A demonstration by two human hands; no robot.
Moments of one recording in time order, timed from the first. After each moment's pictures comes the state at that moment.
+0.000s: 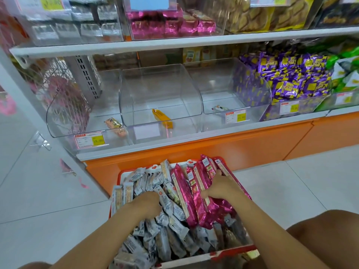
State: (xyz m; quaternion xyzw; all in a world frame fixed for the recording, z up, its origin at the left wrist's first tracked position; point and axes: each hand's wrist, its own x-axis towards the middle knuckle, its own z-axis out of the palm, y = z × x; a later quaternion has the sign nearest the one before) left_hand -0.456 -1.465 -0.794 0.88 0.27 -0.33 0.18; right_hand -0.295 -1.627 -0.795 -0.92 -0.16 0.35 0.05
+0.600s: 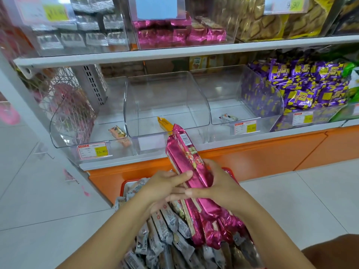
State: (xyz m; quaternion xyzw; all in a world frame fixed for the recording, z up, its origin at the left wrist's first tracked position) left_hand -0.421 -1.477 -0.708 0.56 0.33 -0.04 0.76; right_hand -0.325 -1.621 -0.706 -0.75 -0.28 0.38 0.47
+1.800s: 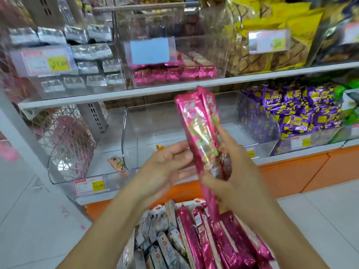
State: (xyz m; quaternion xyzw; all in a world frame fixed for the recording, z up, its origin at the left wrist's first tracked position) left_hand -0.384 -1.467 -0.602 0.61 0.06 0.09 0.79; right_hand -0.314 -1.621 -0.606 -0.78 -0.36 0.04 0.50
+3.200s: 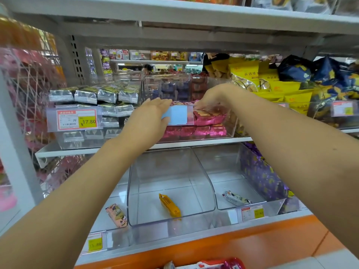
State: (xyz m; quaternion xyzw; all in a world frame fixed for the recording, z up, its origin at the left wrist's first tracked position) left_hand -0.325 -1.357 -0.457 0.94 0.15 0.29 0.00; right_hand -0.159 -1.451 -0.394 -0.93 -0.33 0.09 0.08
